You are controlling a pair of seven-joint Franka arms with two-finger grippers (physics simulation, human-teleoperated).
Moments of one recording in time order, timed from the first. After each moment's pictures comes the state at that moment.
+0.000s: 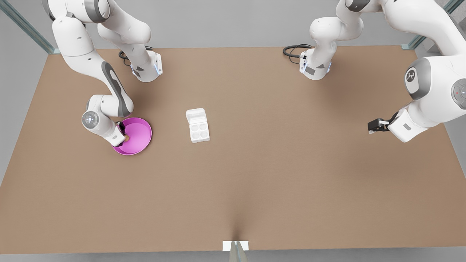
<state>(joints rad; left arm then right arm) 0.02 0.21 0.00 -1.42 0.04 1.51 0.13 -0.14 0.28 0.01 -2.44 -0.12 2.58 -1.55</state>
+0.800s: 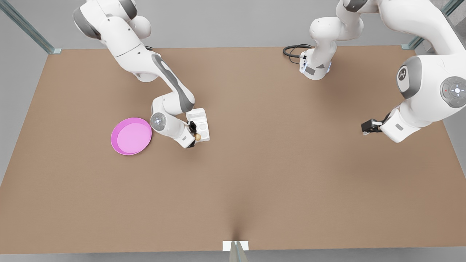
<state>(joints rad) -0.03 0.22 0.00 -1.39 0.06 1.51 0.07 0.29 0.39 0.25 -2.14 0.40 2.47 -1.26</state>
